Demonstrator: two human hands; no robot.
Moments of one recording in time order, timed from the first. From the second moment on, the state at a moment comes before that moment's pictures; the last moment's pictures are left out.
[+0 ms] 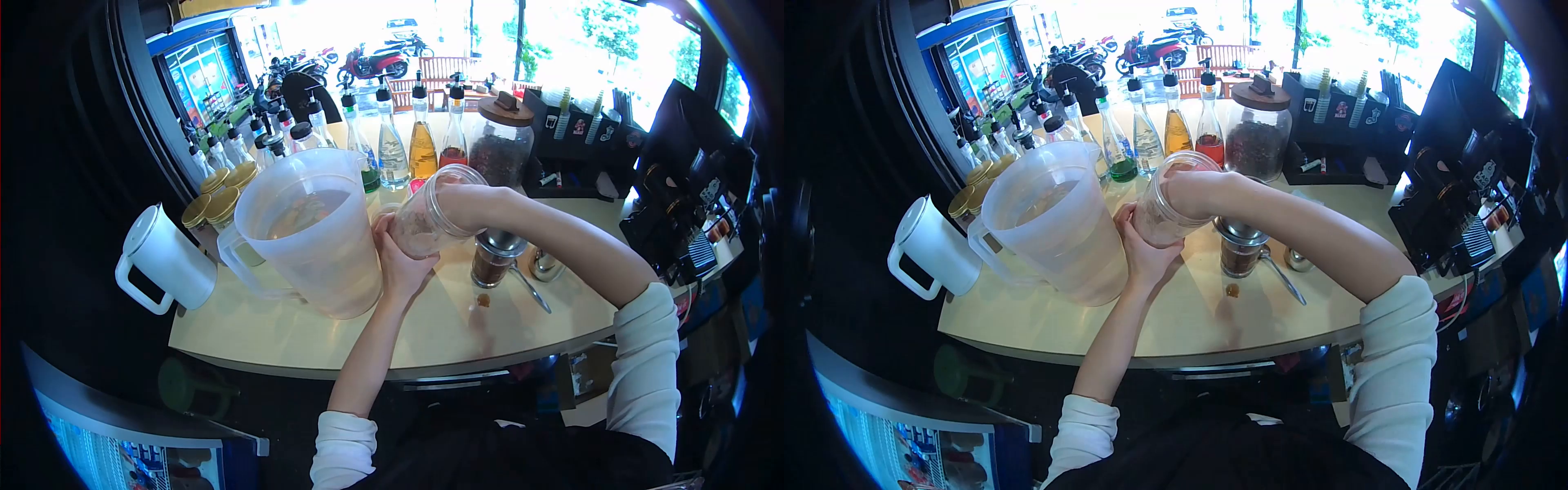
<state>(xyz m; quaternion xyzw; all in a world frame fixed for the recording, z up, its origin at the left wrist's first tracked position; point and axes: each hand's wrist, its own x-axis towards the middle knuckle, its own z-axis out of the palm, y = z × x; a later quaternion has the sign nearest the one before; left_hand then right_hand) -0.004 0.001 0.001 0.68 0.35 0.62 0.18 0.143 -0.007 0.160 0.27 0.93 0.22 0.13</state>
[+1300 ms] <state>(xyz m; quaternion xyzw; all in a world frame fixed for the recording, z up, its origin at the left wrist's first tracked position) -0.005 -0.001 -0.001 0.69 0.34 0.62 0.16 0.137 -0.011 0.156 0.27 0.91 0.25 0.21</state>
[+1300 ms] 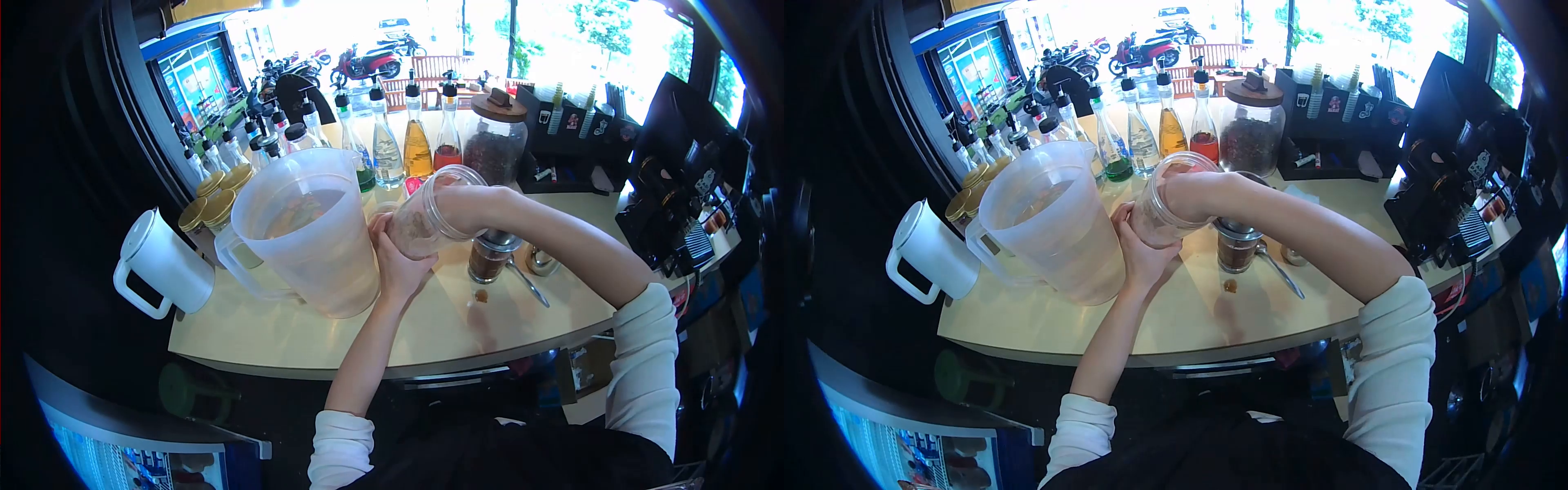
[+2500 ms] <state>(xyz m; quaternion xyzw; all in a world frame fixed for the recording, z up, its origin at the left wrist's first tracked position) -0.006 -0.002 -0.005 0.70 0.35 0.60 0.17 0.147 -0.059 0.220 0.46 0.87 -0.11 -0.10</state>
